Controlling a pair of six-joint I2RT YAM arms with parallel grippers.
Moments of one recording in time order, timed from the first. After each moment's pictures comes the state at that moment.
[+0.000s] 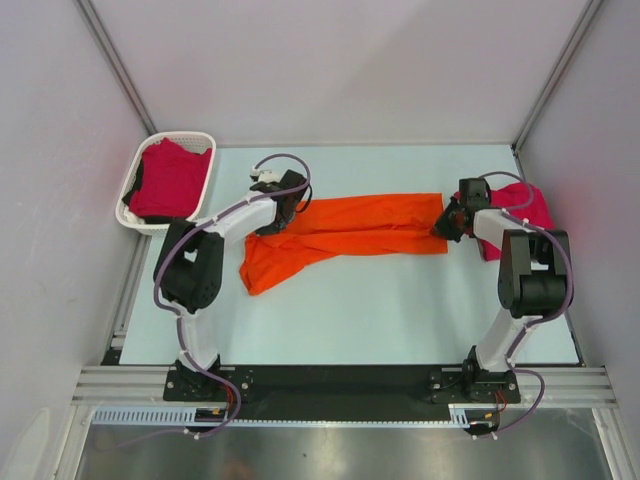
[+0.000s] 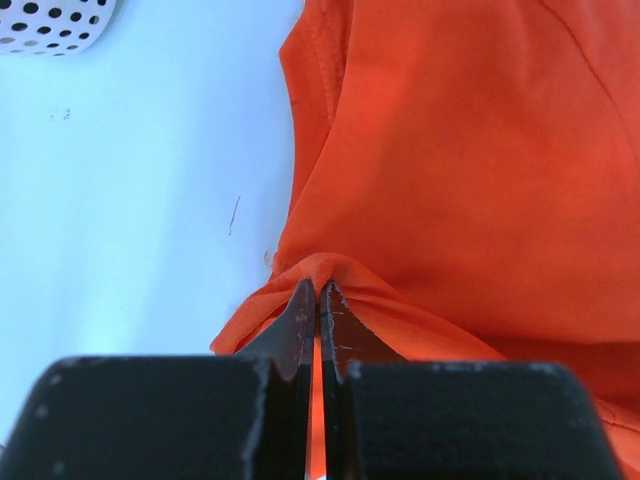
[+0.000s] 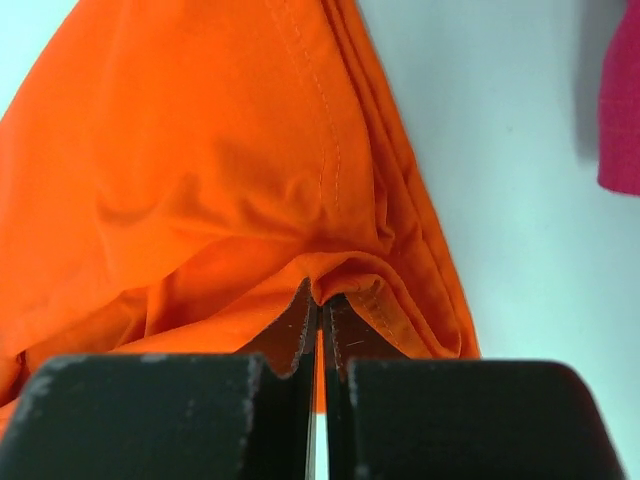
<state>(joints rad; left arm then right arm) -0.49 1.91 1.44 -0.82 -0.70 -0.67 -0.01 1.77 1.05 -0.21 -0.13 0.63</state>
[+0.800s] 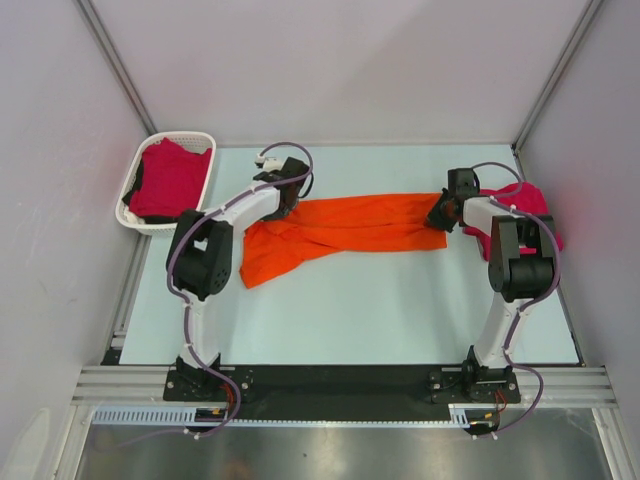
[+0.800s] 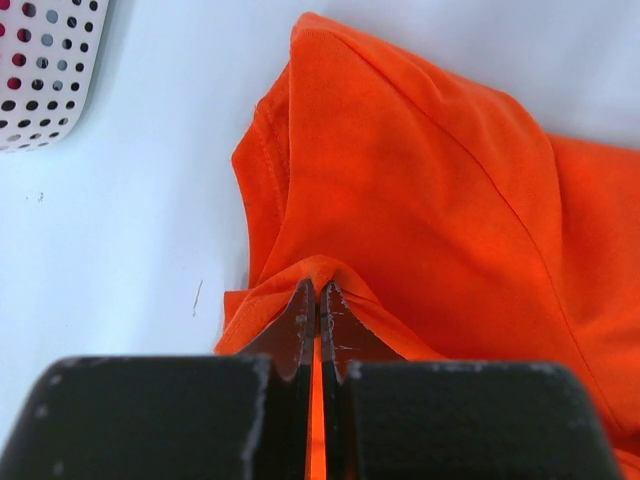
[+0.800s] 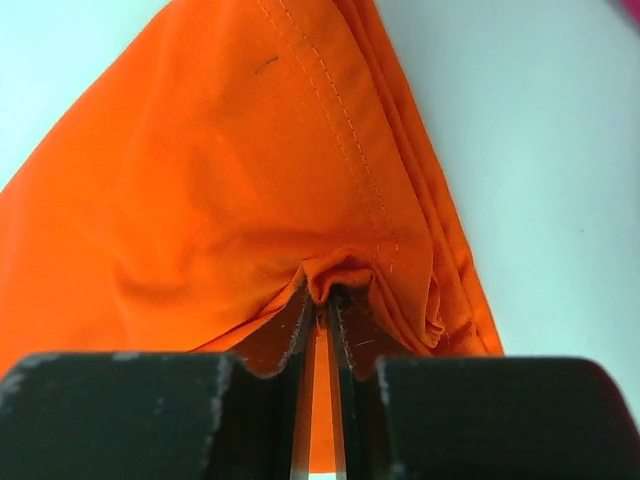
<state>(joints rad) -0.45 2.04 1.59 -0.74 -0.70 -0.58 0.04 1.93 1.22 -0.24 -0.06 0.65</state>
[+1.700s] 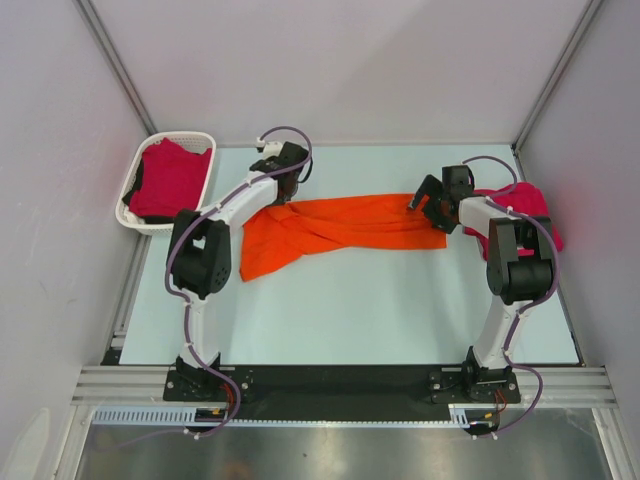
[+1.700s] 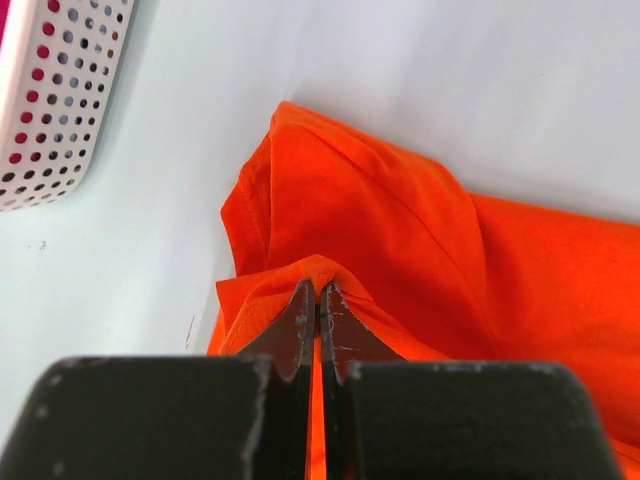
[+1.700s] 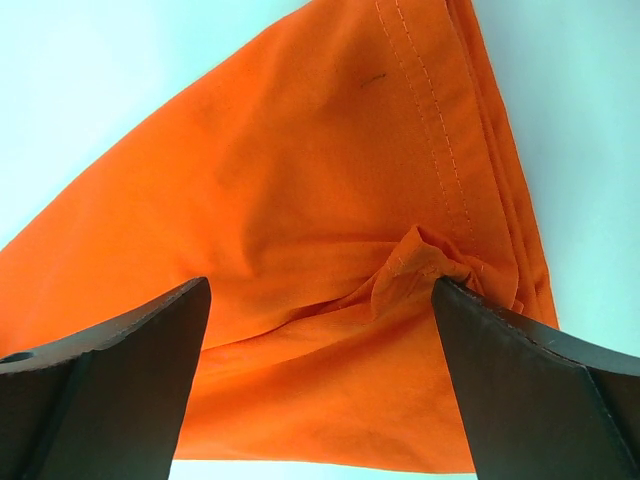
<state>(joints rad) -0.43 2.06 1.72 -0.74 -0.67 -0.53 0.07 1.91 1.22 -0.17 -0.06 0.64</state>
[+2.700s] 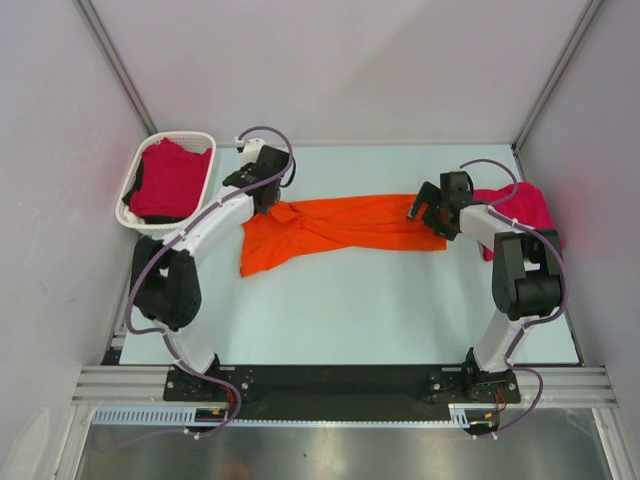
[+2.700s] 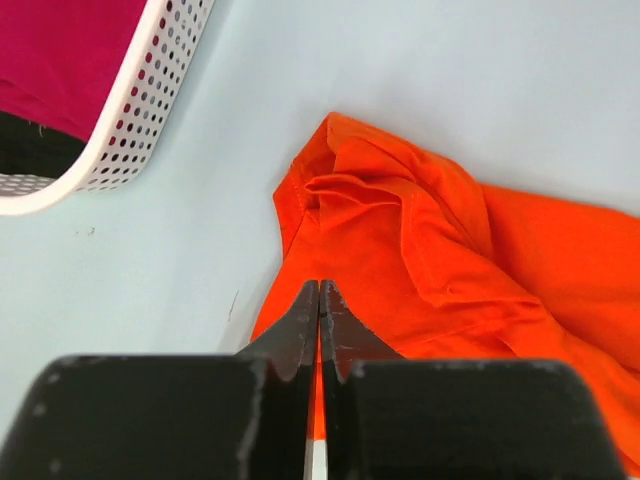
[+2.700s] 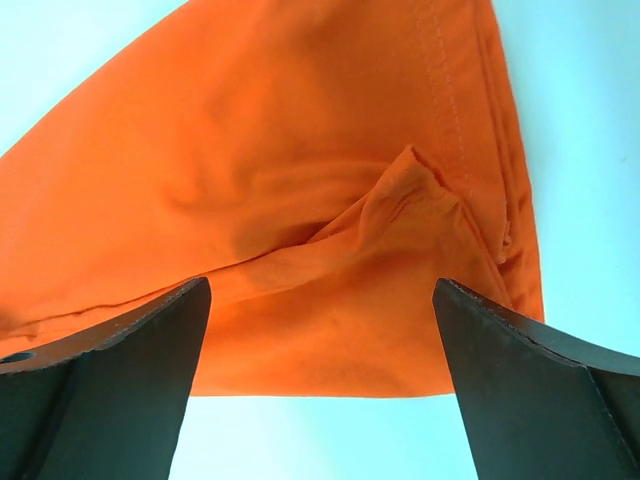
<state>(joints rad) -0.43 1.81 1.53 -0.66 -0.67 -0.51 0.11 1.79 1.12 -0.21 -0.02 0.60</state>
